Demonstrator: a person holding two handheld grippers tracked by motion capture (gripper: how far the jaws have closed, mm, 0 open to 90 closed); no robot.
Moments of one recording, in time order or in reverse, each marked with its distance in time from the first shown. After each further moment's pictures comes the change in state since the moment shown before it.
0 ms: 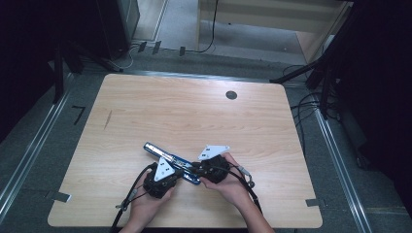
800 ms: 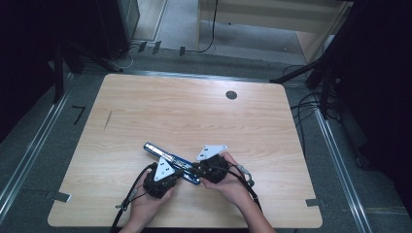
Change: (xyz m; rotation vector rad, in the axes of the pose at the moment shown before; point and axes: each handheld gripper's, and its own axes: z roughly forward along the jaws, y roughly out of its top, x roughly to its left) left arm 0.000 0.000 0.000 0.000 -0.001 -0.002; right arm 0.002 0.004 -0.001 0.036 0.000 -0.026
